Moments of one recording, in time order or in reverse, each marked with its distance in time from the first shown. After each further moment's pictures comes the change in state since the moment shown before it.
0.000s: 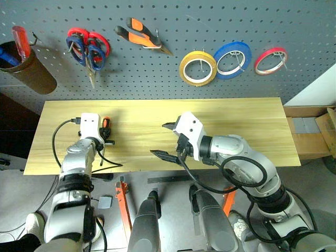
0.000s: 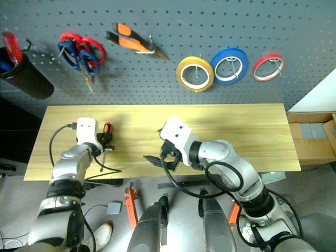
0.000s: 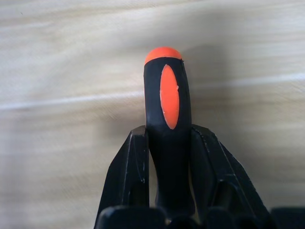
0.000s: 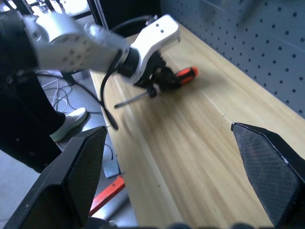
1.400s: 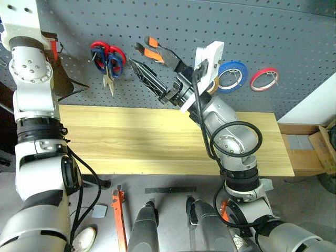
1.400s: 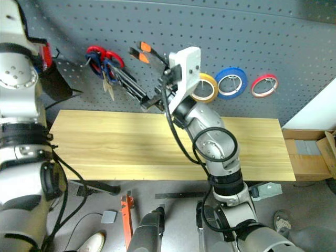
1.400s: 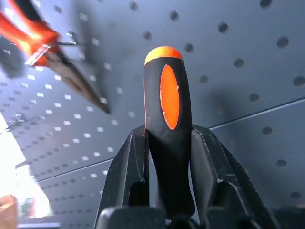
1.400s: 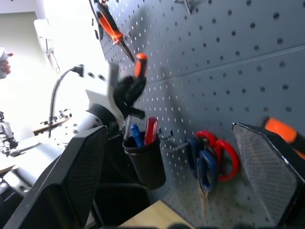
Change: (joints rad) left arm -0.607 0.231 -0.011 0.206 0.276 -0.497 0.374; right arm -0.203 0.382 -0.279 0.234 0.191 -0.333 -0.226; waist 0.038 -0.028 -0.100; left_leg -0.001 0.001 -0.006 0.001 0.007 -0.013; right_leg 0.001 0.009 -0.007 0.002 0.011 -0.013
